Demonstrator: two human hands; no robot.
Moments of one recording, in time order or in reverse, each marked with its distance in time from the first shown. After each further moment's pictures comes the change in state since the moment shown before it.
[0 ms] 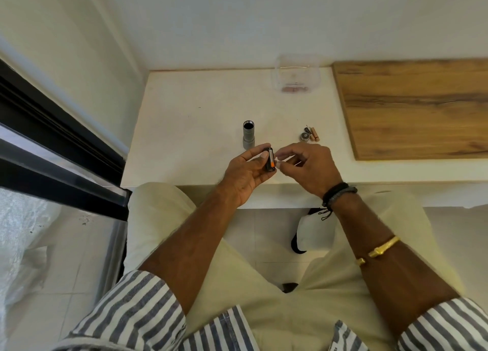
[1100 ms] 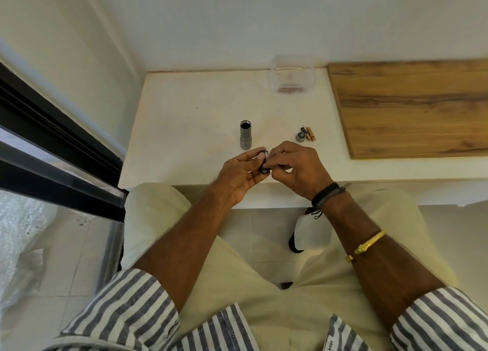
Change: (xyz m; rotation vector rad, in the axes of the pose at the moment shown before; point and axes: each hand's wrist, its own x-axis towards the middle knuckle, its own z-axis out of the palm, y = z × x) left_hand -0.002 0.000 -0.007 0.016 0.045 -0.055; right_hand -0.008 -0.016 0.004 -0.140 -0.026 -0.363
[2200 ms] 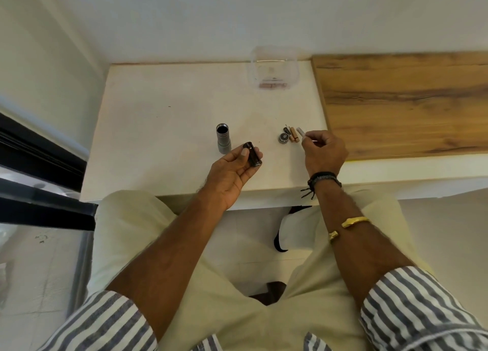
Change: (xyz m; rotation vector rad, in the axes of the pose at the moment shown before) left_hand 0.026 -0.007 0.023 -0.281 -0.049 0.014; right_hand 0.010 0.110 -0.003 0.118 0.684 0.888
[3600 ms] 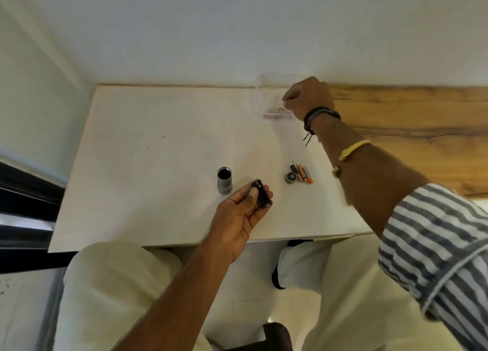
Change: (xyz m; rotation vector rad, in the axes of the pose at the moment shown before) left_hand 0.026 -0.003 0.002 -0.072 0.022 -0.059; right_hand 0.153 -0.117 0.097 -0.537 -0.405 -0.349
